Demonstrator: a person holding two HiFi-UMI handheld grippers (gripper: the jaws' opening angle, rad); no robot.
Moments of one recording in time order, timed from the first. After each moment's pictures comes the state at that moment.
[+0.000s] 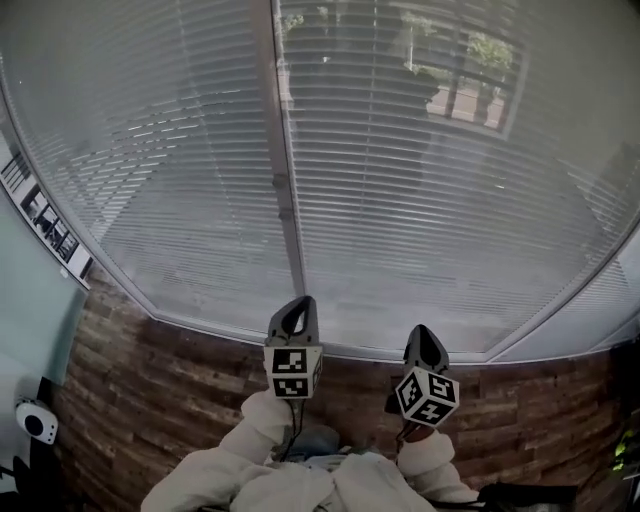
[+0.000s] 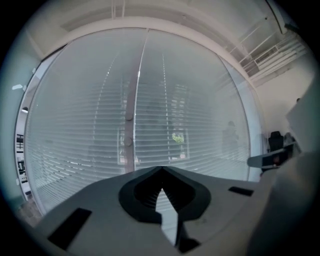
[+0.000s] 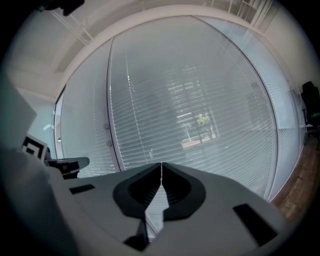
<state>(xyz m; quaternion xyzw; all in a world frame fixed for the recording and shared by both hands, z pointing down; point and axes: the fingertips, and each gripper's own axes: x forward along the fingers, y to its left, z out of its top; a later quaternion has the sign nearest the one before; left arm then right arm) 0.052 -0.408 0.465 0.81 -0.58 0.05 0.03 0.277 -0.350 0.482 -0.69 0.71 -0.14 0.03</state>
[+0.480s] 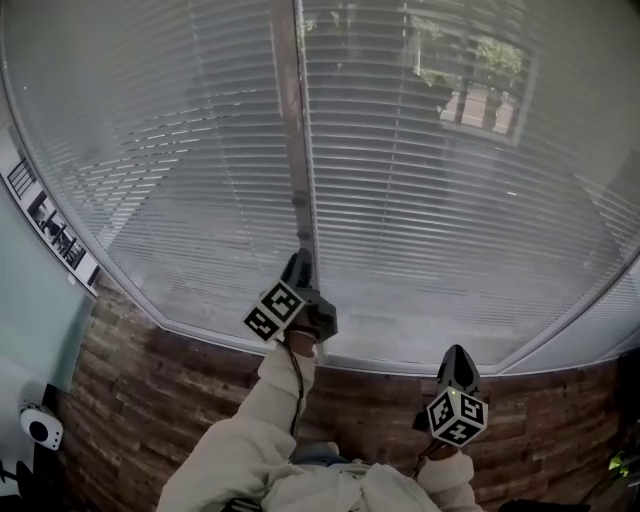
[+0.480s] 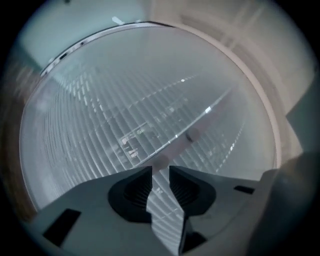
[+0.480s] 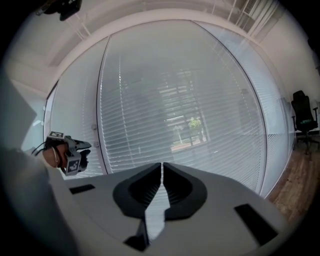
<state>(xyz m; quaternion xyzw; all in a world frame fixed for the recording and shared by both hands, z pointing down) -0.021 -0.549 0.435 0.72 -0.53 -0.30 0.34 0.309 -0.350 0.488 -0.73 0.67 -0.13 0.03</state>
